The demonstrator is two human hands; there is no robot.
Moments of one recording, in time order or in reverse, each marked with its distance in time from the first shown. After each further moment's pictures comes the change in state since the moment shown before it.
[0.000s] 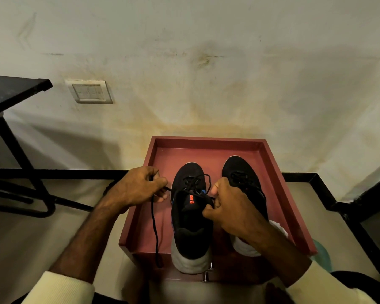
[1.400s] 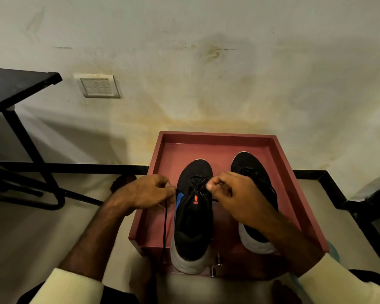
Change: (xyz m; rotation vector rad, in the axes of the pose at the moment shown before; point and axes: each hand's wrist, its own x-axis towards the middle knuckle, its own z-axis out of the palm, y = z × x) left_hand -0.005 -0.013 0.001 0.223 -0.190 -0.103; right_hand 0.016 0.010 0.003 0.073 0.100 -0.262
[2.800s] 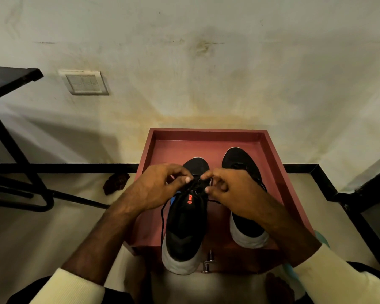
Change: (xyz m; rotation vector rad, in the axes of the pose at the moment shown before) left_hand 0.019 0.015 0.029 0.227 0.193 0.481; right_hand 0.000 0.005 -0.021 -0.062 -0.137 0.079
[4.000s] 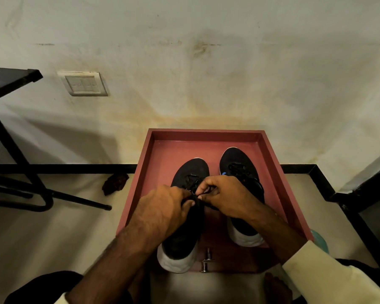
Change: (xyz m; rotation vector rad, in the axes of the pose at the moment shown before) left_hand -0.031 0.049 0.031 0.457 -0.039 -0.241; right_hand 0.007 0.006 0.019 0.070 -0.109 0.075
